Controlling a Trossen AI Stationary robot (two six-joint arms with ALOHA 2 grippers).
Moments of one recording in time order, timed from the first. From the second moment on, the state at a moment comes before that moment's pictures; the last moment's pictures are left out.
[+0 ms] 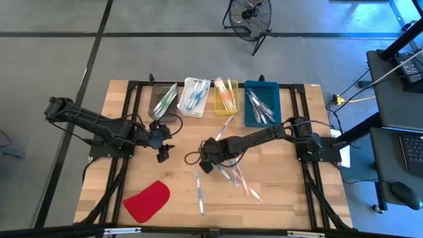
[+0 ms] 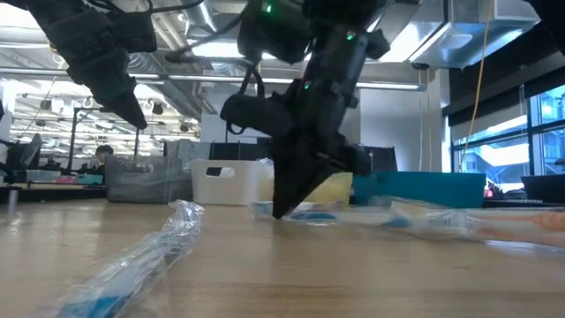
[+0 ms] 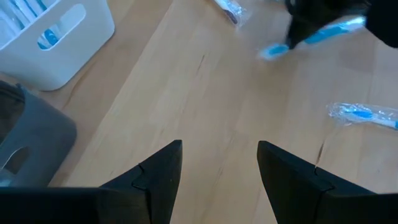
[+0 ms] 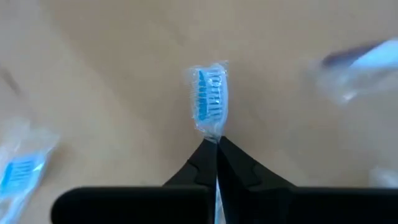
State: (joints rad) left arm -0.23 0.96 0.61 -0.59 -0.35 -0.54; right arm 0.19 2.16 1.51 -0.59 0.14 0.95
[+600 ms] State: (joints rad) left arm -0.23 0.96 0.61 -0.60 -0.37 -0.53; right arm 0.14 2.00 1.51 -0.56 0.12 0.71
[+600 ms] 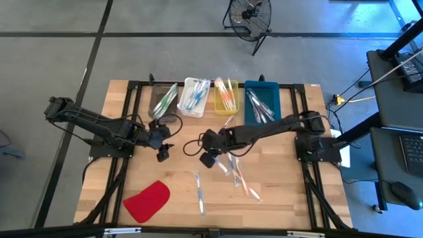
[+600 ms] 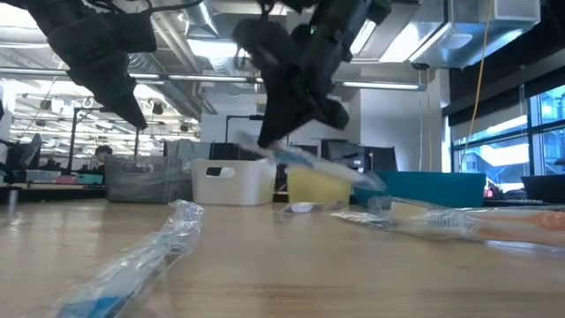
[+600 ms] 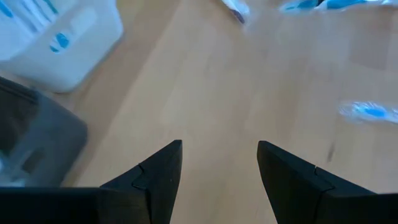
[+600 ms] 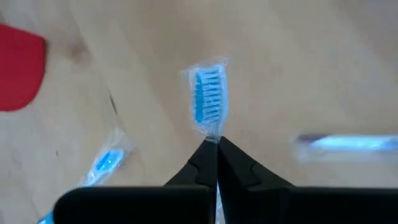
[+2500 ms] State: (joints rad) left arm 0.00 1.45 0.39 0.97 -0.02 -0.21; right arm 0.09 1.74 1.08 0.40 0.24 0.21
